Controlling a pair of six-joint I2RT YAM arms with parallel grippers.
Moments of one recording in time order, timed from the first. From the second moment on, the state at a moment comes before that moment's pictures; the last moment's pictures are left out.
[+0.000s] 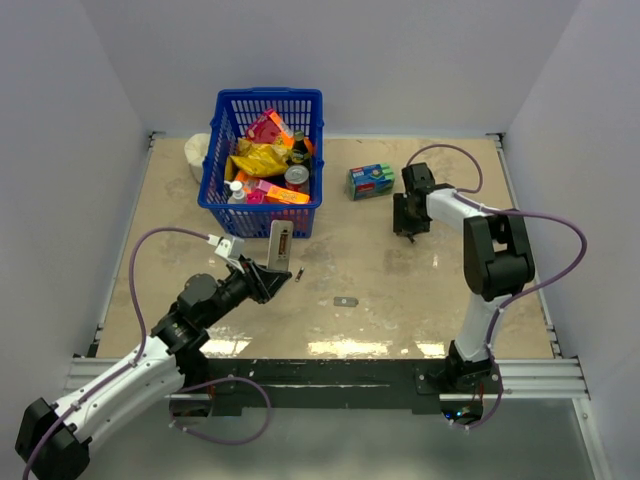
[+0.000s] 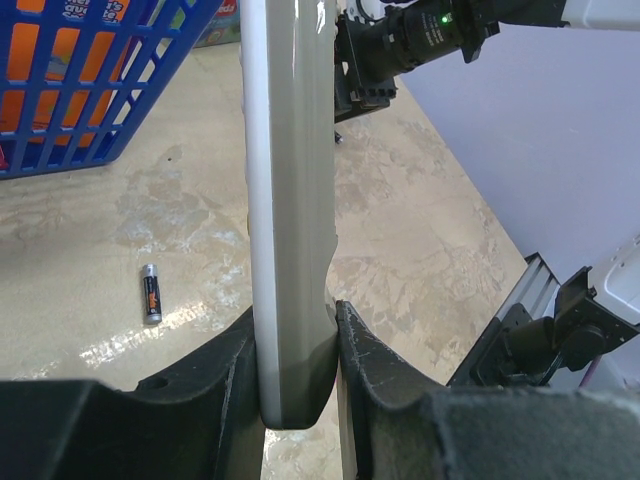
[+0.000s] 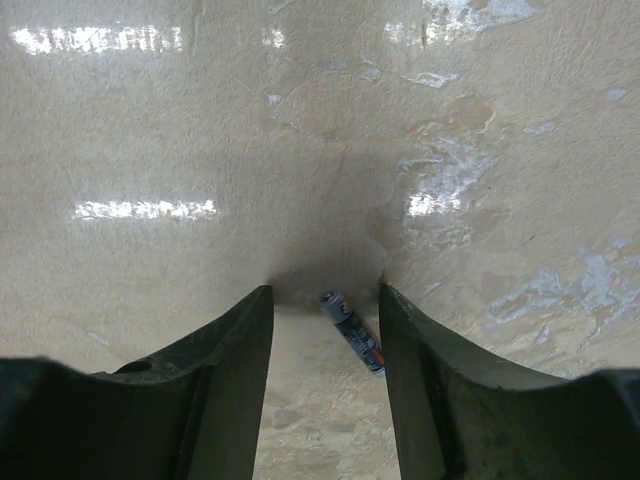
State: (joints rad) left arm -0.67 0.55 0.22 0.24 0.10 -0.61; right arm 0.22 1.91 1.25 -0.48 0.11 0.24
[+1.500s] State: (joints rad) left arm -0.67 0.67 0.13 0.56 0.13 -0.72; right arm 0.70 1.27 0.98 -0.07 0.07 0.33
